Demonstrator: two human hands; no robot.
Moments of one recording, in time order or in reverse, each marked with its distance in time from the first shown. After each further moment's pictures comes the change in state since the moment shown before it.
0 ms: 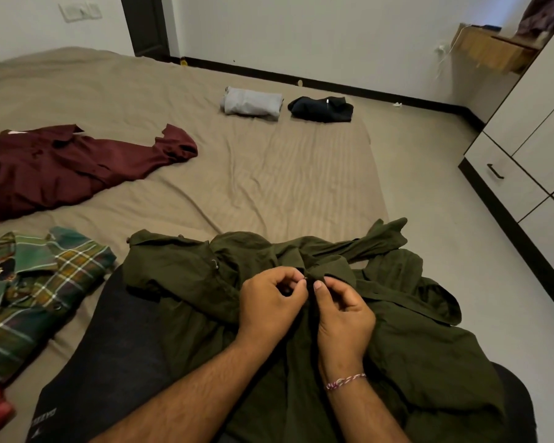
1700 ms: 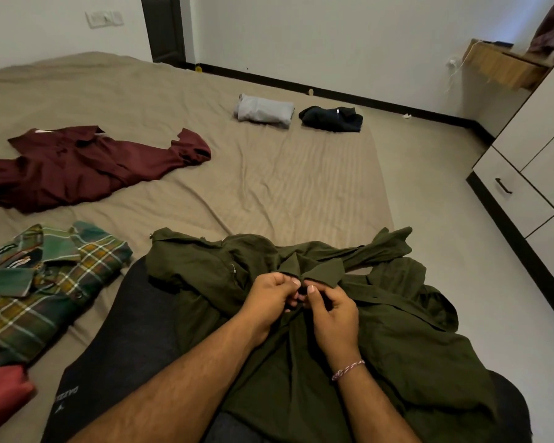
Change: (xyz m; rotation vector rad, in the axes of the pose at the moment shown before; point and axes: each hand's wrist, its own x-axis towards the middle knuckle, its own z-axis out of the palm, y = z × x) left_hand 0.018 -0.024 0.001 -0.499 -0.271 -0.613; right_hand 0.024 0.037 -0.007 -0.304 -0.362 -0.248
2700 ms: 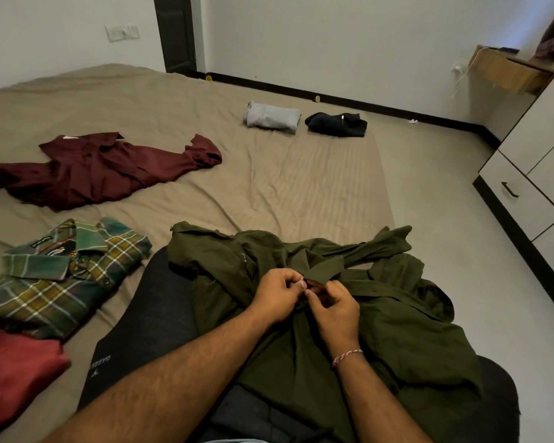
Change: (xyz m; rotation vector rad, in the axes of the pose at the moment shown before) left_hand -0.009 -0.009 -0.003 0.497 0.063 0.274; right_hand -0.011 0.006 -0.007 -0.292 -0.006 -0.121
